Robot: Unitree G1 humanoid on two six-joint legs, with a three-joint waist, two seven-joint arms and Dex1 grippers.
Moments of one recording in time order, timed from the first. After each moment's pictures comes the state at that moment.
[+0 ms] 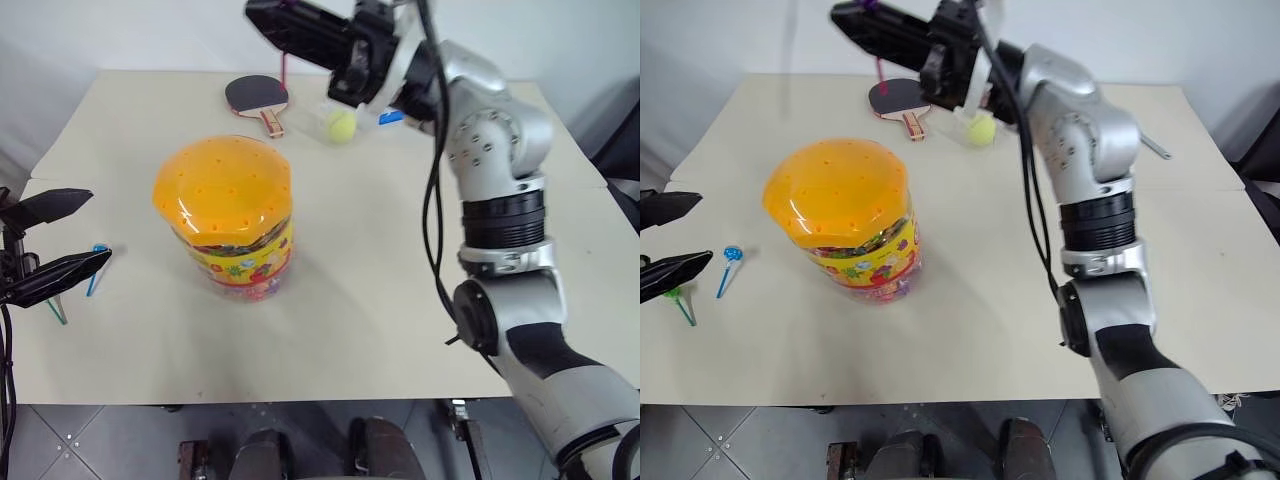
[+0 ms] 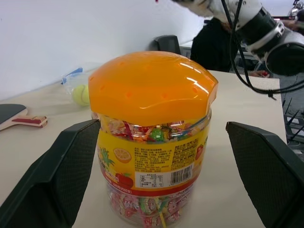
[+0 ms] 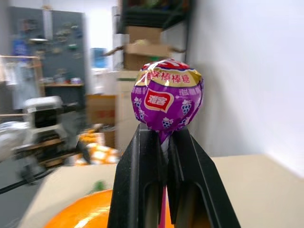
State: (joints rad) left arm -0.15 0.95 0.77 -0.02 -0.84 0.46 -1.34; right arm -1.35 -0.33 -0.05 0.30 0.58 0.59 0.94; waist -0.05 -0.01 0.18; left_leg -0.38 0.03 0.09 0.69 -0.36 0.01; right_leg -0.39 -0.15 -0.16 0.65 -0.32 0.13
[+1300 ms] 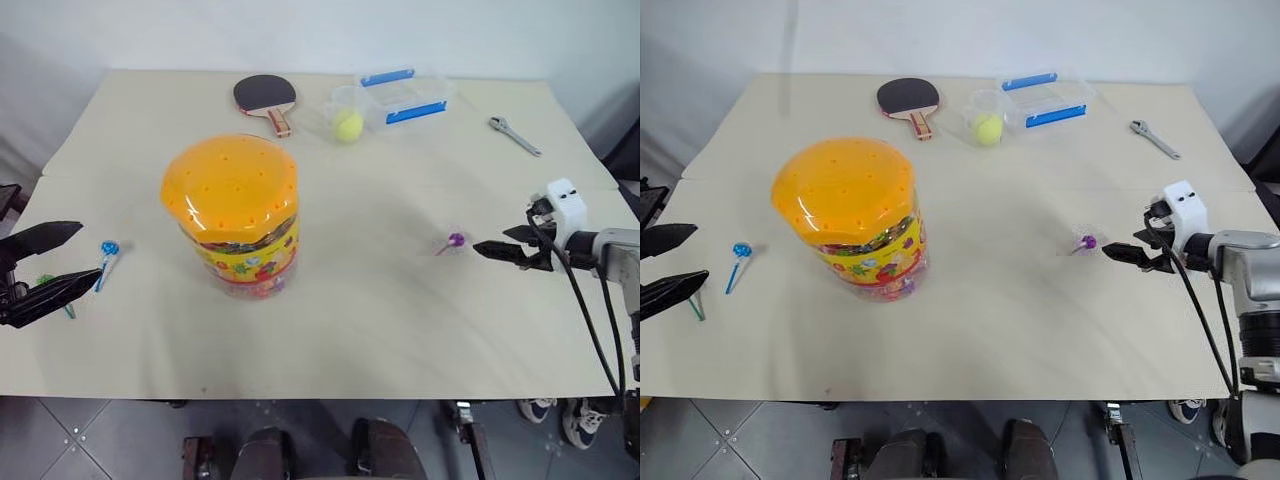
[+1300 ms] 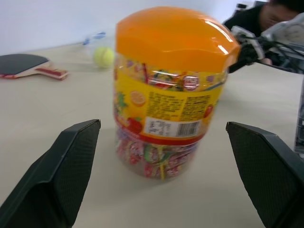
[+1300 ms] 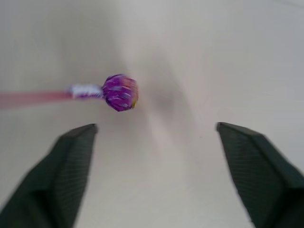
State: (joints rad) left arm -0.02 0.96 0.80 0.05 -0.80 0.47 -1.27; right arm -0.64 -0.93 -0.10 0.29 0.34 0.83 0.93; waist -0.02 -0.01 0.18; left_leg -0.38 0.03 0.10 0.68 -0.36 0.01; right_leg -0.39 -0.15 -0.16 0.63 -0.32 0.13
